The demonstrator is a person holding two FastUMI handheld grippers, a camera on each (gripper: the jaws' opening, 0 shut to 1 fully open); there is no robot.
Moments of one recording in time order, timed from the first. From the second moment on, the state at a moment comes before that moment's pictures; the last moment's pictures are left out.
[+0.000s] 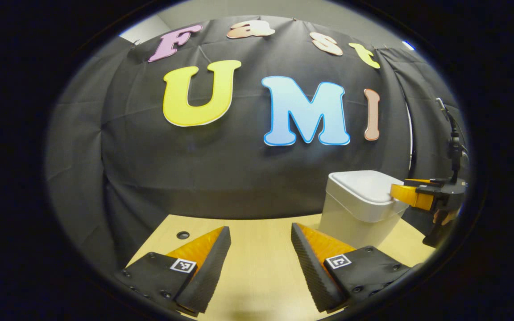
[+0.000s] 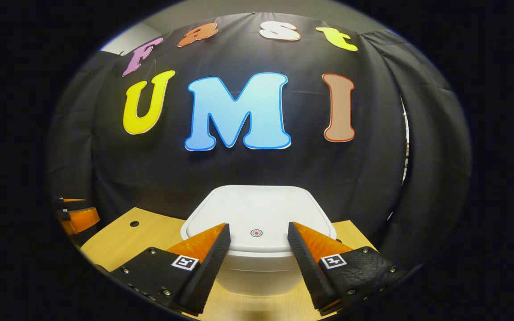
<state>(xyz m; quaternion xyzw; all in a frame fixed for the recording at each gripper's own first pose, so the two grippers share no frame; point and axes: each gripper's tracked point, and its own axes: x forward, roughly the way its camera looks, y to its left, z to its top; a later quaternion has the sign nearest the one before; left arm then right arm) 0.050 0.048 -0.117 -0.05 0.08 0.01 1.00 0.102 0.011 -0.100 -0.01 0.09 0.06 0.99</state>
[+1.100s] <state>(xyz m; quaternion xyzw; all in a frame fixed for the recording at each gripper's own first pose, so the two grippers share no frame) 0.006 0.021 -0.030 -0.03 0.00 -0.02 1.00 0.009 0.005 -0.026 0.01 0.01 0.04 1.00</state>
